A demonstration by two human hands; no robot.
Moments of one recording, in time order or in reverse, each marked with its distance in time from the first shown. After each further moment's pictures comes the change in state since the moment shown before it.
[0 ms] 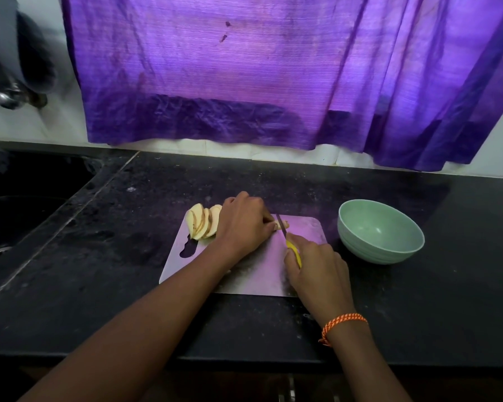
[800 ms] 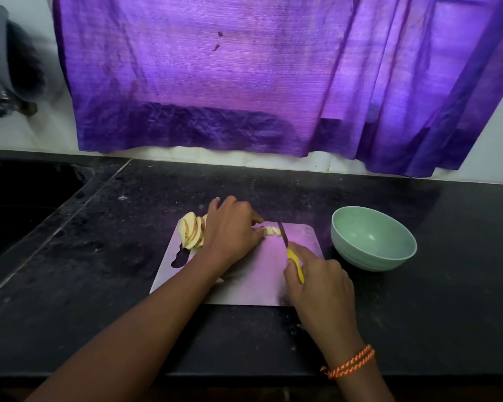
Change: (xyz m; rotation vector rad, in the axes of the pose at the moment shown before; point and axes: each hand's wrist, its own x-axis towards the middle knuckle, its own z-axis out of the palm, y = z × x) left_hand 0.001 -0.006 -0.005 0.031 -0.004 -0.056; right_hand -0.020 0.003 -0.005 0.110 0.148 -0.001
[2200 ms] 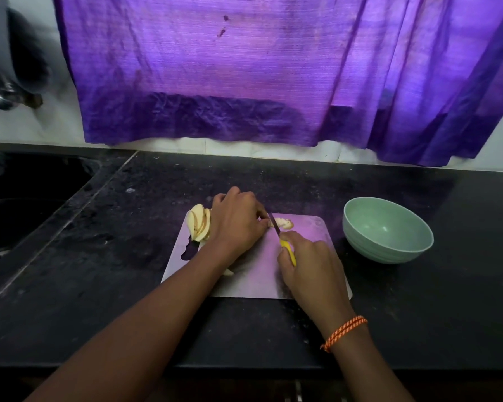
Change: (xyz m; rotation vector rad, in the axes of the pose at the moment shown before) left_hand -0.004 -0.004 -0.006 -0.051 0.018 -0.037; right_hand 0.023 -0.009 0.025 -0.021 -0.109 -0.047
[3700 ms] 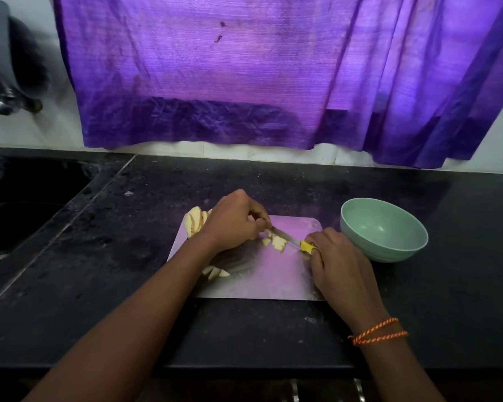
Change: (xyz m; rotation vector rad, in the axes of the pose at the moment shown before) left_hand 0.007 -0.006 -0.019 -0.423 -0.258 0.132; right_hand 0.003 0.053 -0.016 -0.107 0.042 -0.087
